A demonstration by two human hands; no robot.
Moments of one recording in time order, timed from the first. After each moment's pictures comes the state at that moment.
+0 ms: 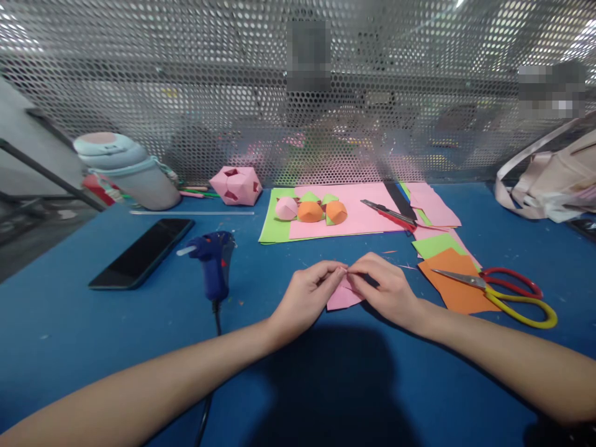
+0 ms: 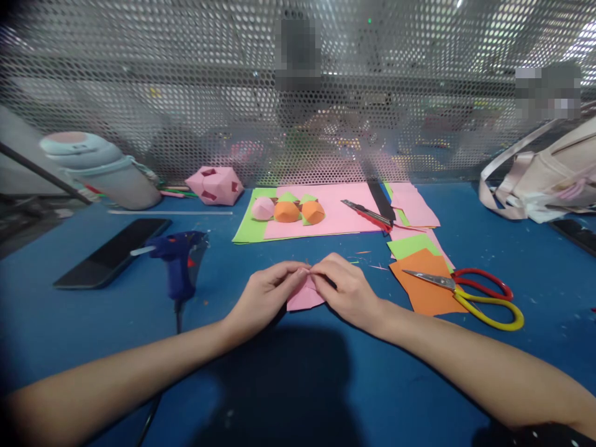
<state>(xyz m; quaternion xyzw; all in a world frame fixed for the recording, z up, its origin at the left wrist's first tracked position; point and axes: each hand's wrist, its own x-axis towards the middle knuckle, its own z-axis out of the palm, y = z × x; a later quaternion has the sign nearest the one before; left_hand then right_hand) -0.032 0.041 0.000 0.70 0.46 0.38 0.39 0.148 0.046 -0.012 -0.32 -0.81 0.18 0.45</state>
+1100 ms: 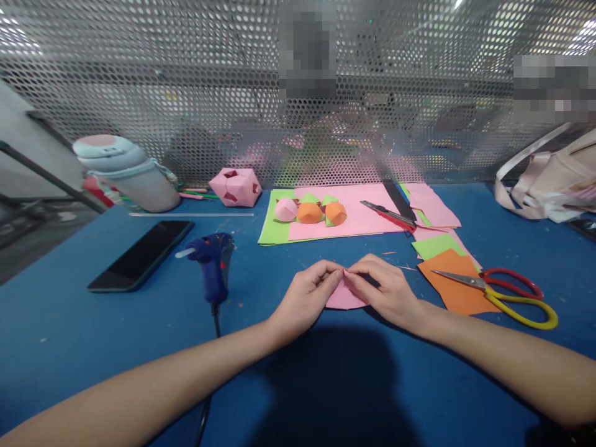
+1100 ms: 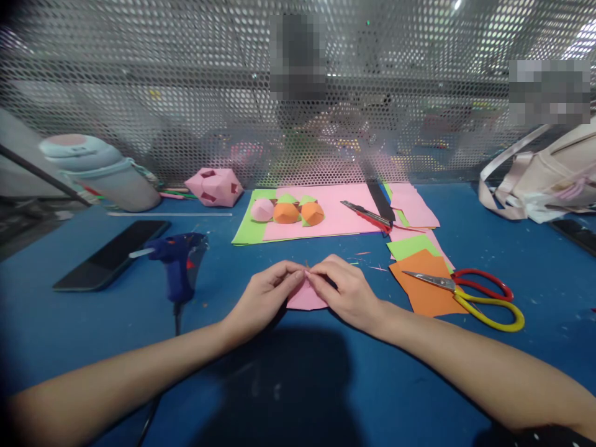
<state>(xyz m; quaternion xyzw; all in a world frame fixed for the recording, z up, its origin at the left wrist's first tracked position) -0.033 0.043 0.002 0.69 0.45 0.38 0.42 0.148 0.044 -0.008 -0.33 -0.80 0.21 0.45</state>
